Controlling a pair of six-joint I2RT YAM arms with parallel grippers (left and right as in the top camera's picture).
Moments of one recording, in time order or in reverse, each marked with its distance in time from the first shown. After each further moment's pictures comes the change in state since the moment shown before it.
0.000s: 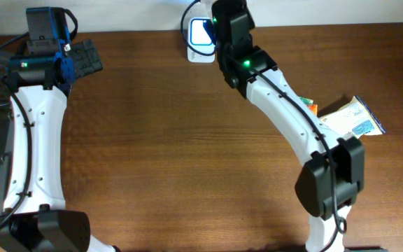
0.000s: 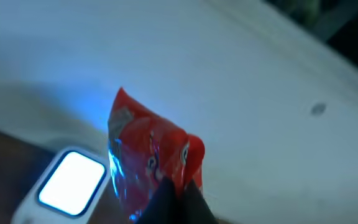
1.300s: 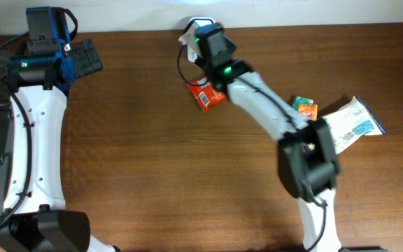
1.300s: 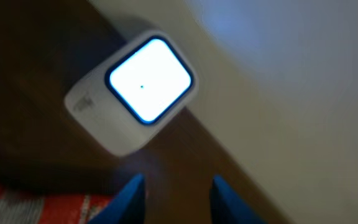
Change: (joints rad) left arm 0.000 0.000 0.001 0.000 -0.001 0.000; right arm -0.005 0.151 0.000 -0.224 -0.147 -0.132
